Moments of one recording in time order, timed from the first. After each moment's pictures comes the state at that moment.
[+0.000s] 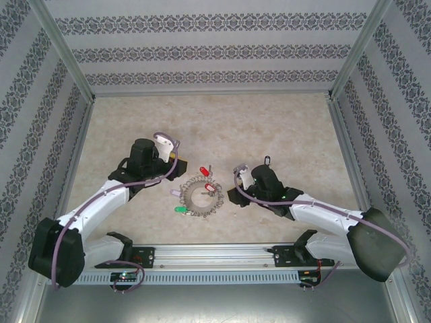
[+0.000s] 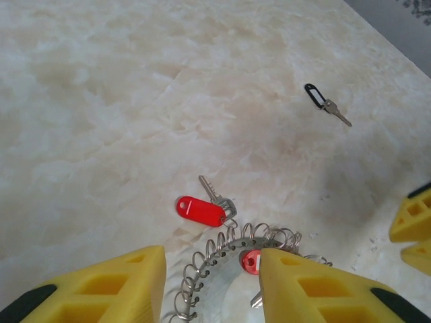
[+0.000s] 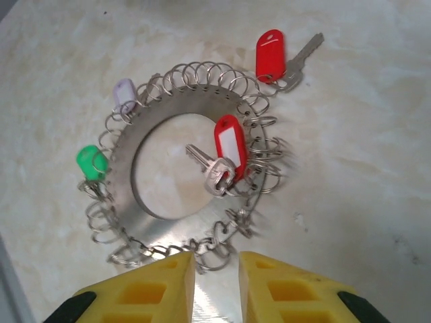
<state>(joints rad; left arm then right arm) -0.34 1.18 0.68 -0.12 0.38 -0.11 0.72 1.16 0.47 -0.01 -0.30 0.35</state>
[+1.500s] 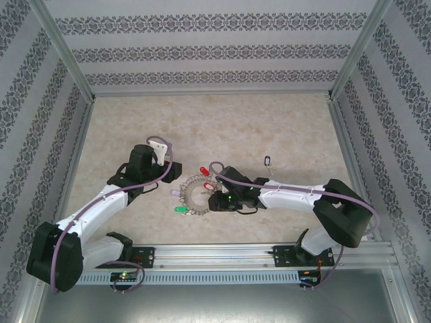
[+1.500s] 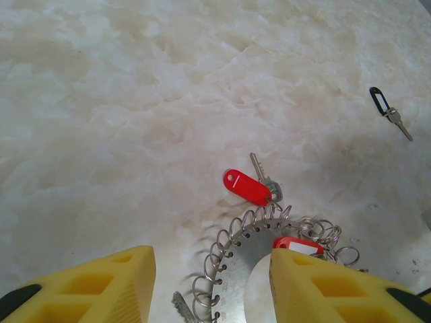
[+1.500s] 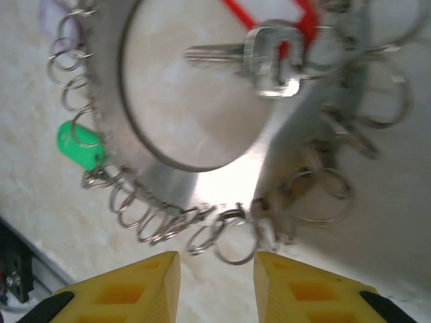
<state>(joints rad) -0.34 1.12 0.62 -0.15 0.24 -0.23 0.92 1.51 0.75 -0.25 -0.29 0.83</state>
